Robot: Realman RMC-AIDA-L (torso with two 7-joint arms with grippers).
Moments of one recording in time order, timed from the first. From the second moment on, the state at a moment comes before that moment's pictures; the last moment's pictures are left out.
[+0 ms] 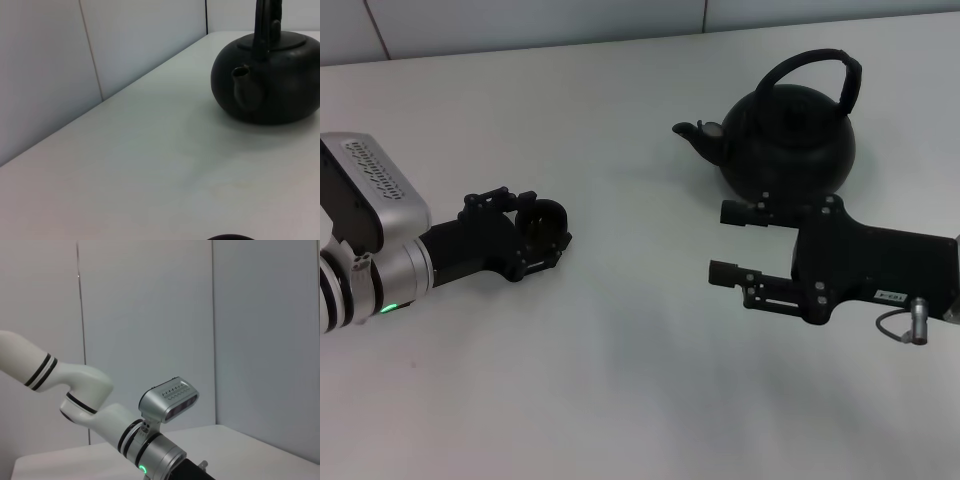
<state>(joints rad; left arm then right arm) -0.55 -2.08 1.38 0.40 1.39 0.88 -0.92 0.17 2.08 -1.16 -0.83 -1.43 -1.60 1.07</state>
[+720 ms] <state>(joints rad) -0.56 -2.08 1.38 0.40 1.40 0.87 -0.95 0.17 2.08 -1.16 -0.82 -1.43 -1.60 1.06</state>
